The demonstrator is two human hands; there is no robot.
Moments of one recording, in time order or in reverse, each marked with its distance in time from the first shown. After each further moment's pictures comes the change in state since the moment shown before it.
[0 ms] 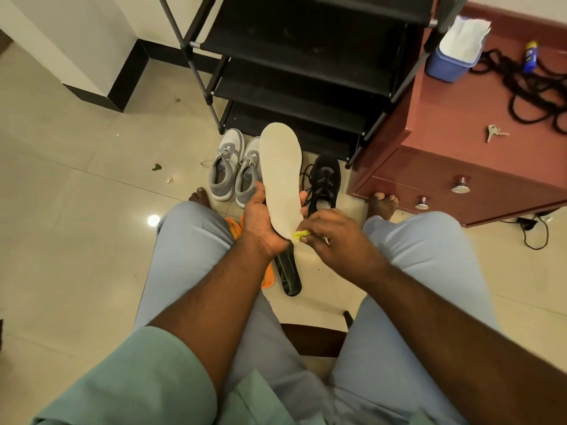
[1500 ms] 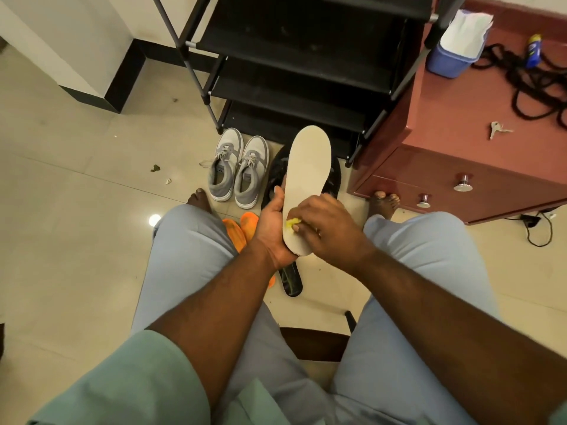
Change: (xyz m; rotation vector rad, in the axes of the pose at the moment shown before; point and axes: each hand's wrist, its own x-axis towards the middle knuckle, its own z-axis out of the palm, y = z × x) left_hand -0.001 -0.017 0.004 0.037 -0.096 -0.141; right_hand 0.024 0.009 0.006 -0.069 0.031 -0.076
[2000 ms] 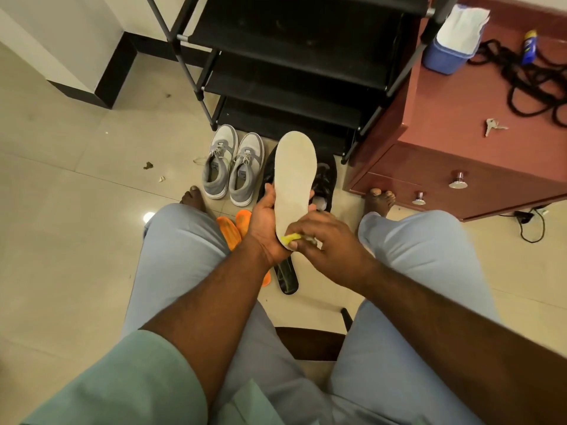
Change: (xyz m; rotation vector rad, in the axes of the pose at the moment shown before) left_hand 0.013 0.003 -0.009 0.018 0.045 0.017; right_hand -0.021 -0.008 -0.001 0.224 -0.062 0.113
